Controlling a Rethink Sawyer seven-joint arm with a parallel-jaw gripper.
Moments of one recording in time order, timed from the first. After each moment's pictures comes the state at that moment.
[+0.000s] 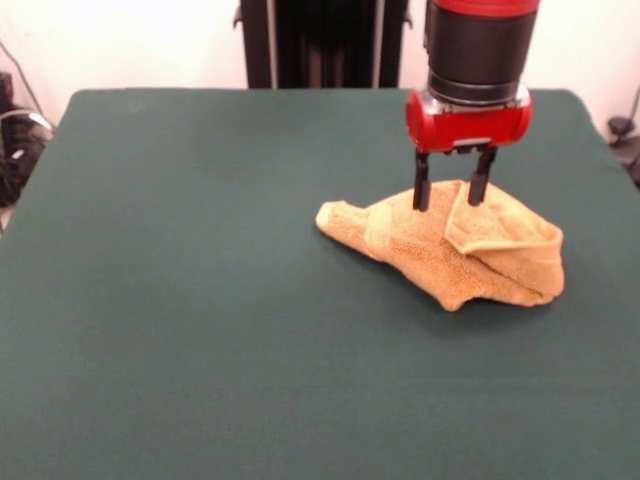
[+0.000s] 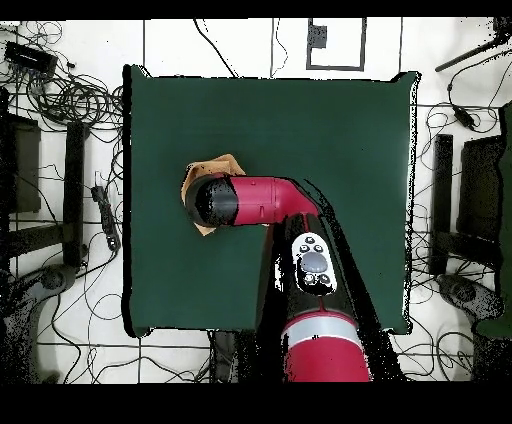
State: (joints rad) arm -0.10 -0.56 0.08 1.56 -0.13 0.48 1.61
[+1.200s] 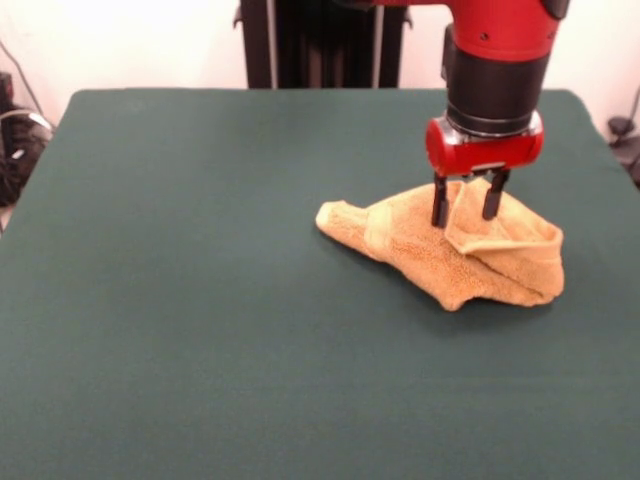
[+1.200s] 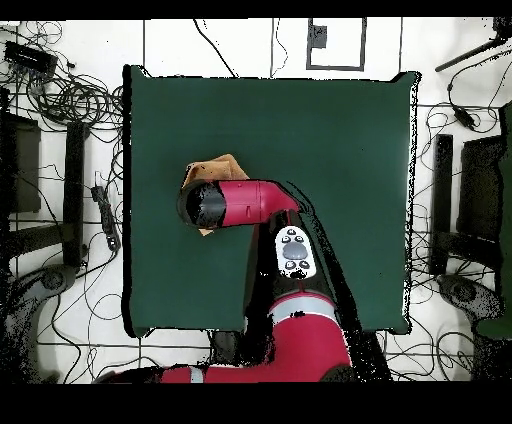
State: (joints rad) arm -0.06 -0.48 0.08 1.54 -0.13 0.48 1.61
